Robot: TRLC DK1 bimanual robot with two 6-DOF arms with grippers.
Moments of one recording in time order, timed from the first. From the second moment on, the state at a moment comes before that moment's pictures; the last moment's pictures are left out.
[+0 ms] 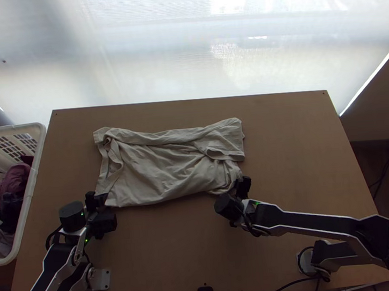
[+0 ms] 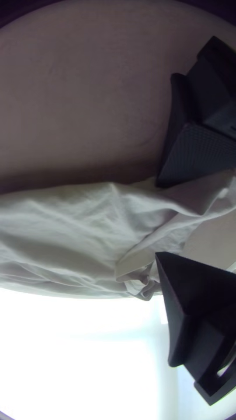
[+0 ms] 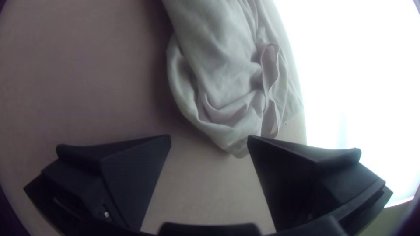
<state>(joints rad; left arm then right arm) -0.10 0.64 0.18 -0.14 0.02 1.53 1.11 1.47 0.70 -0.24 0.64 -0.39</state>
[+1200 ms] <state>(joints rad) 0.01 0.77 0.49 -0.38 0.04 1.23 0.98 1.31 0.76 -0.44 0.40 -0.28</state>
